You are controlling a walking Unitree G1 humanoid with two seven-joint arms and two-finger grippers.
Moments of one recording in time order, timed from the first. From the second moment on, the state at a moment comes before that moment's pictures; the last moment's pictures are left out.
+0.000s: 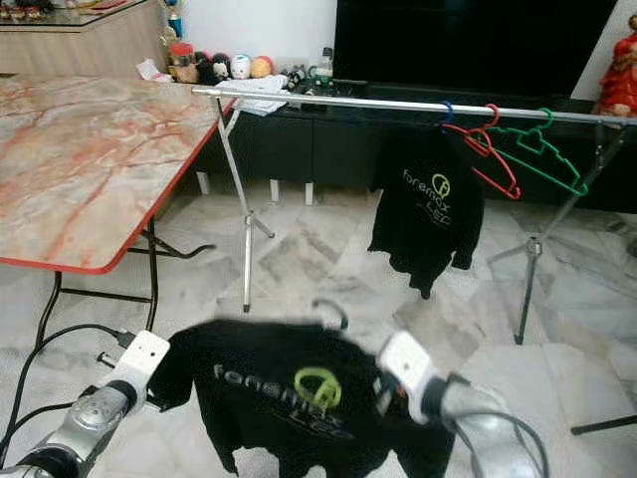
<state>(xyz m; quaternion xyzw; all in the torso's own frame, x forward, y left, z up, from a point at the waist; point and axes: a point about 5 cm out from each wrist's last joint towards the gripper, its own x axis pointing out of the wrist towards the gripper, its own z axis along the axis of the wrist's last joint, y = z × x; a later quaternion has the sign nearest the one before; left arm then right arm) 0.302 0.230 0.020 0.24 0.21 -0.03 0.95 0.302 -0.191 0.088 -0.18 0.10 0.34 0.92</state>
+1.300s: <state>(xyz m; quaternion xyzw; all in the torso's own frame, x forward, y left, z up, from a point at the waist) 0.309 0.189 0.039 0.27 0.18 -0.34 0.89 0.306 -0.193 0.049 -0.25 0.26 0.40 0.84</state>
